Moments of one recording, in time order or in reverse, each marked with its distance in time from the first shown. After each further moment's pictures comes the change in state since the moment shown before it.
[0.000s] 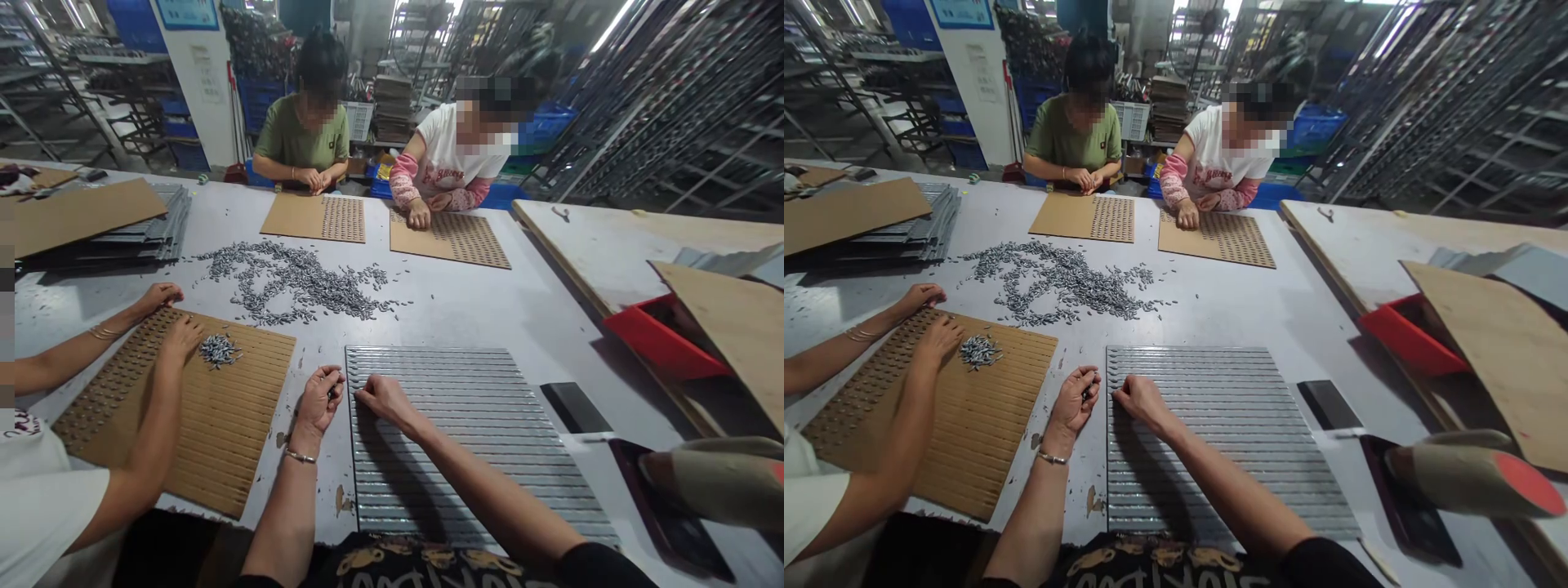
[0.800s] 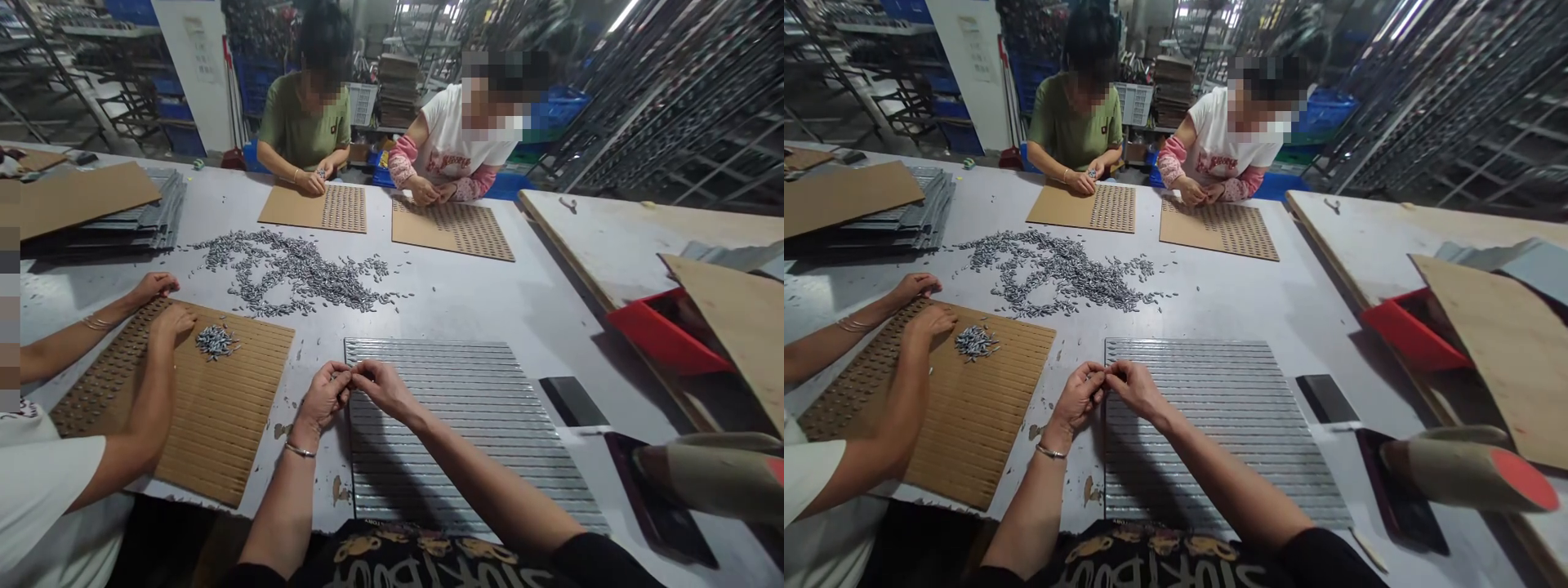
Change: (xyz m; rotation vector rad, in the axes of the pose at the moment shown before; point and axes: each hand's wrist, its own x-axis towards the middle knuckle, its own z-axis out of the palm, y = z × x) left_hand -0.012 -0.002 0.014 0.302 -0.080 -0.074; right_hand -0.010 -0.024 -0.024 0.450 -0.038 -0.136
